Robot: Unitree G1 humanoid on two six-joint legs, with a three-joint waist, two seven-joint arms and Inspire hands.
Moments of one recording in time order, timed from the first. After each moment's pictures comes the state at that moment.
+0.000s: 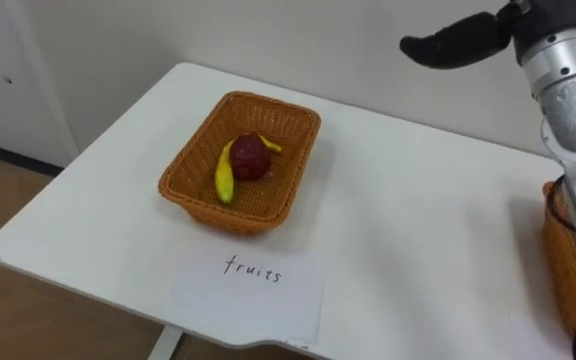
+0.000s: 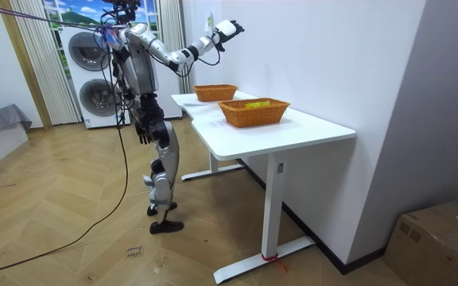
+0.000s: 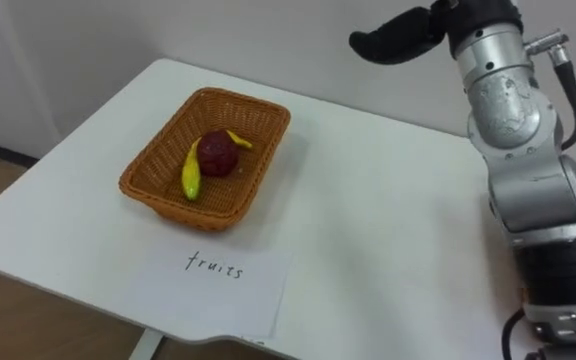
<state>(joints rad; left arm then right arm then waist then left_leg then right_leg) 0.27 0.27 0.13 1.07 0.16 0.12 0.01 -0.51 -0.58 0.08 0.05 -0.17 0.08 -0.03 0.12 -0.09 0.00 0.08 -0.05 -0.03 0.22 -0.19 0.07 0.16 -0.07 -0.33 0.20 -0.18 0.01</state>
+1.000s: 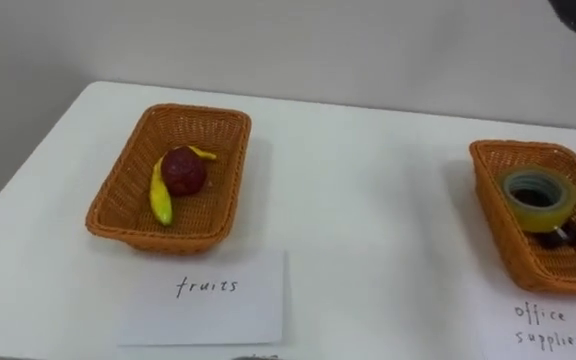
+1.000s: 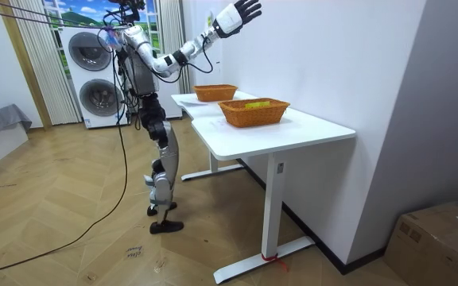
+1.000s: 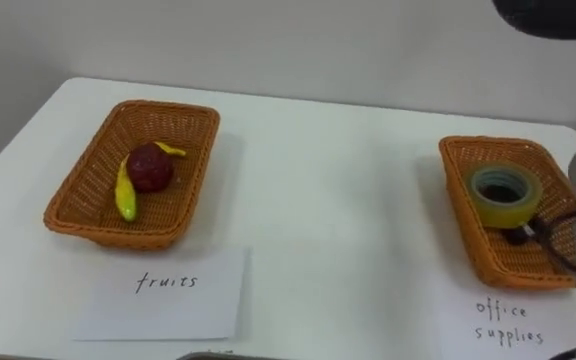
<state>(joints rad) 0.31 0.27 0.16 1.07 0.16 0.08 0.05 -0.31 -0.60 -0.29 -0.02 0.26 0.04 -0.32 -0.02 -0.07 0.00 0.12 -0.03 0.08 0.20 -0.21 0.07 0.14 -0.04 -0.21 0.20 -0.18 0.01</state>
